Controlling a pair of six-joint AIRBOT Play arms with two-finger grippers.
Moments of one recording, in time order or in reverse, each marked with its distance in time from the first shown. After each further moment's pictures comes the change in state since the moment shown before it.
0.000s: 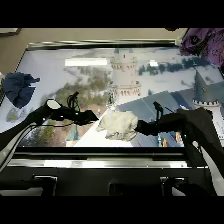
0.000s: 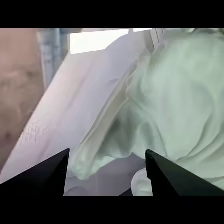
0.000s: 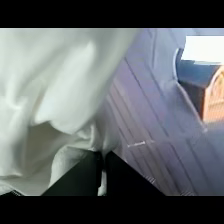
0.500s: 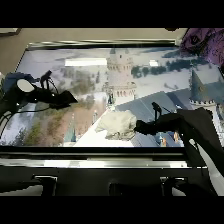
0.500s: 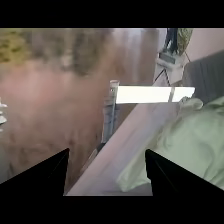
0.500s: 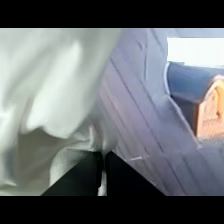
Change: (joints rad) left arm 0.212 0.084 0.238 0.307 -0.140 -0.241; right arm 0.008 -0.047 0.000 0.028 0.046 -0.051
